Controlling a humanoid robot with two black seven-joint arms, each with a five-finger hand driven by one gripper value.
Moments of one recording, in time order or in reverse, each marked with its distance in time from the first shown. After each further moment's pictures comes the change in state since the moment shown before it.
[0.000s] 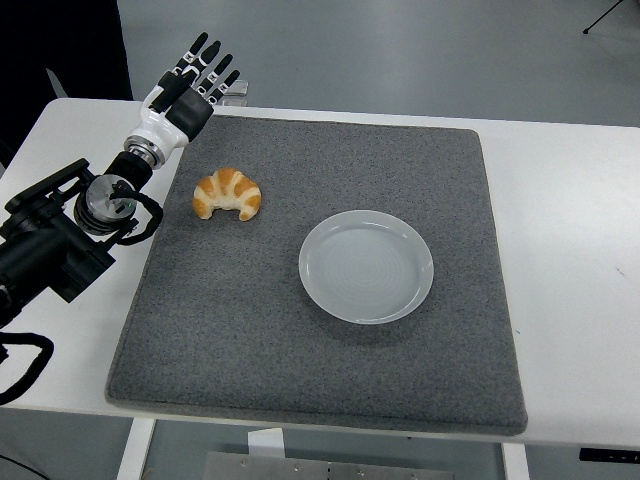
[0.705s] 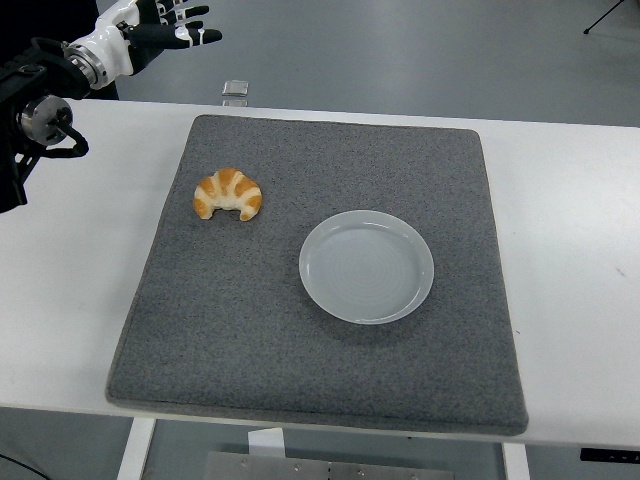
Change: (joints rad) left arm -0.304 0.161 0.334 0.136 0.617 0.022 -0.039; right arm 0.000 0.000 0.000 0.000 0.000 0.000 0.000
